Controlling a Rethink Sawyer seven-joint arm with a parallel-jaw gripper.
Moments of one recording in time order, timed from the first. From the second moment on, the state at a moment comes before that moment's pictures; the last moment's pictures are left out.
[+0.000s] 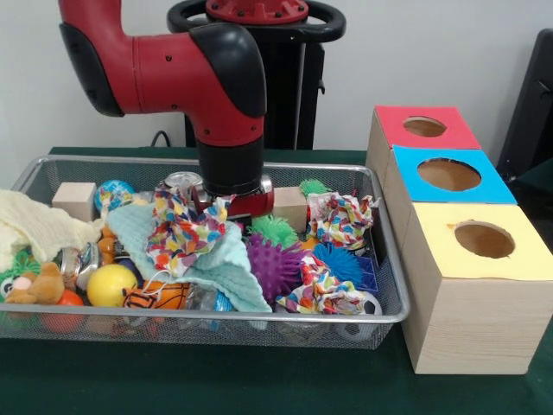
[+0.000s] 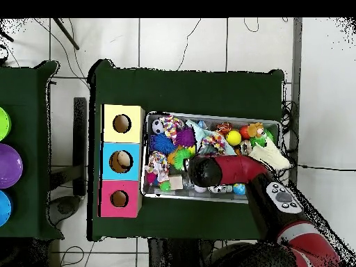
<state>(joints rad) -0.60 -0.42 0.32 1.66 -0.57 0.42 1.58</state>
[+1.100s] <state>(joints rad) -0.60 -0.50 0.36 1.66 -0.58 0.50 1.58</state>
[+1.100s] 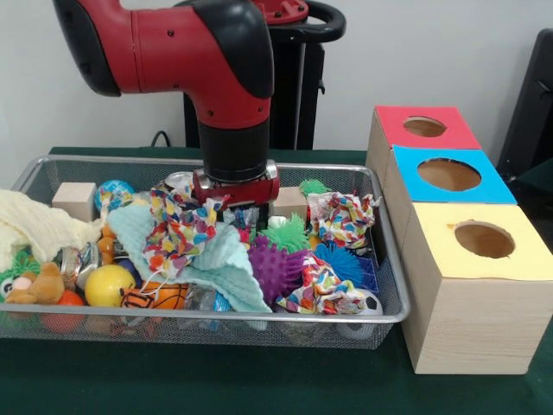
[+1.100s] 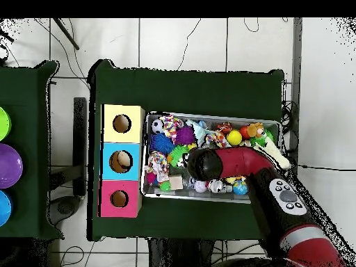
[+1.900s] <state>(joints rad) -0.53 -0.63 0.22 1.89 -0.57 0.32 1.58</state>
